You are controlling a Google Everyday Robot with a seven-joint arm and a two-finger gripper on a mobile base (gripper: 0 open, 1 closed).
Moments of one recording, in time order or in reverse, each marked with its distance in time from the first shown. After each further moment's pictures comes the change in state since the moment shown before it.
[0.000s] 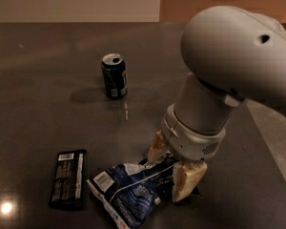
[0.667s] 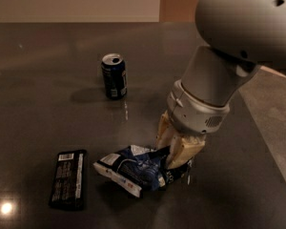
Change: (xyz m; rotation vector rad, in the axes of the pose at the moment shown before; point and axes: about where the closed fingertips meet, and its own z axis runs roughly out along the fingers) arm 0.009 -0.025 -0.028 0.011 -0.079 0.103
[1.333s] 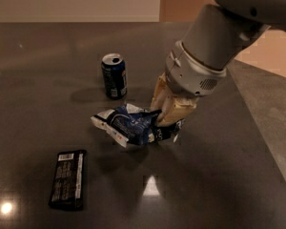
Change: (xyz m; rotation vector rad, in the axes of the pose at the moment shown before) arm -0.006 -0.062 -0.045 0.167 -0.030 0.005
